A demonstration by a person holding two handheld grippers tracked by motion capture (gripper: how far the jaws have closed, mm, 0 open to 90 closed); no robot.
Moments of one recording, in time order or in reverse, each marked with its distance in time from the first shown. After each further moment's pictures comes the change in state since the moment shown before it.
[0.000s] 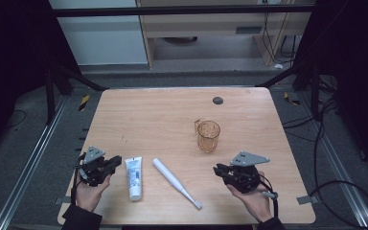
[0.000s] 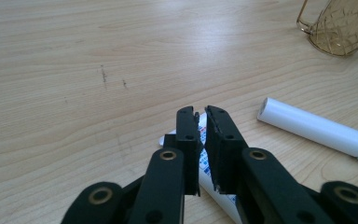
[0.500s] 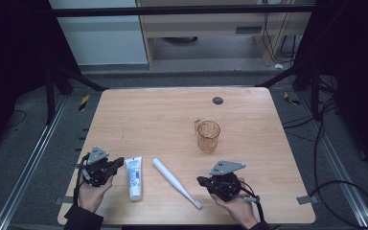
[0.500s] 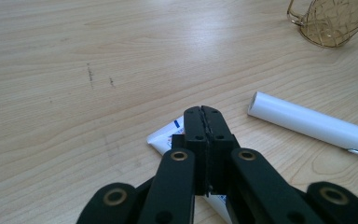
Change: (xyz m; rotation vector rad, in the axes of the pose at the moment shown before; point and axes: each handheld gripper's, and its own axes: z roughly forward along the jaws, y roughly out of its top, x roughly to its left) left arm -0.006 0.000 0.003 0.014 -0.018 0.025; right arm 0.035 -0.006 0.034 0.079 0.111 -0.045
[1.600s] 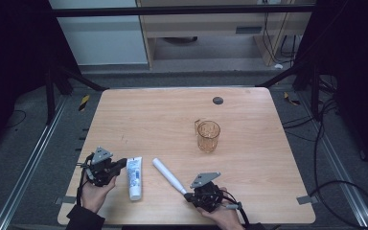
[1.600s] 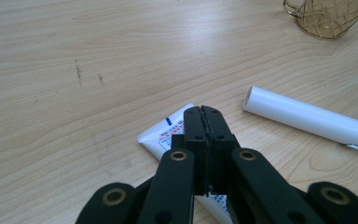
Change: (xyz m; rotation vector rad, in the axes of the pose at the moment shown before) left arm -0.004 -0.001 0.008 0.021 -0.014 0.015; right arm 0.026 -0.018 0.047 0.167 0.097 -0.038
